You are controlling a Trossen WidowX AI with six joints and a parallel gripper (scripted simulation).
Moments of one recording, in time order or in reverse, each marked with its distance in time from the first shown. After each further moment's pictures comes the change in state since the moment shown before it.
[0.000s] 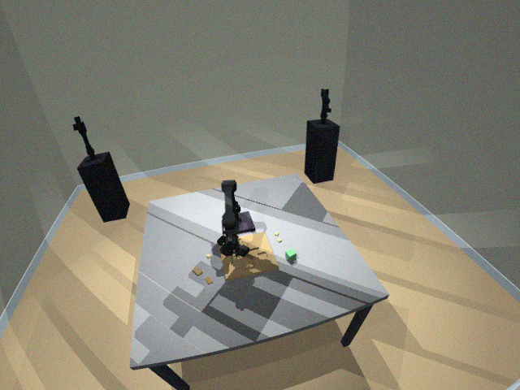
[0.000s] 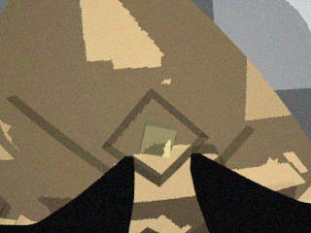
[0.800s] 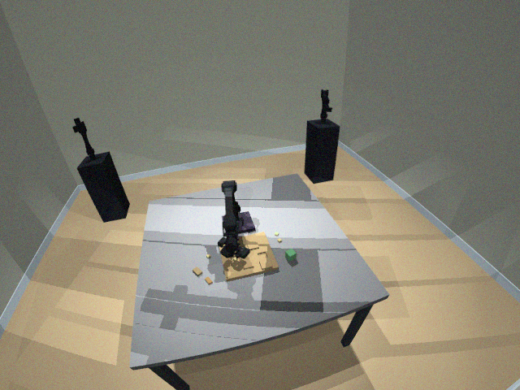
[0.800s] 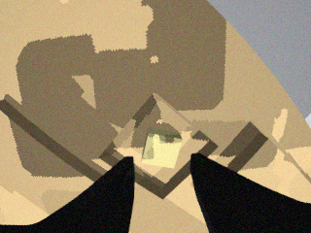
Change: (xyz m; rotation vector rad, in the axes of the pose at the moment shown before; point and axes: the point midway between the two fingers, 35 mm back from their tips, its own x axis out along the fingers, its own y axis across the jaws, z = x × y) arm 0.013 0.001 0.000 -0.002 -0.002 0.001
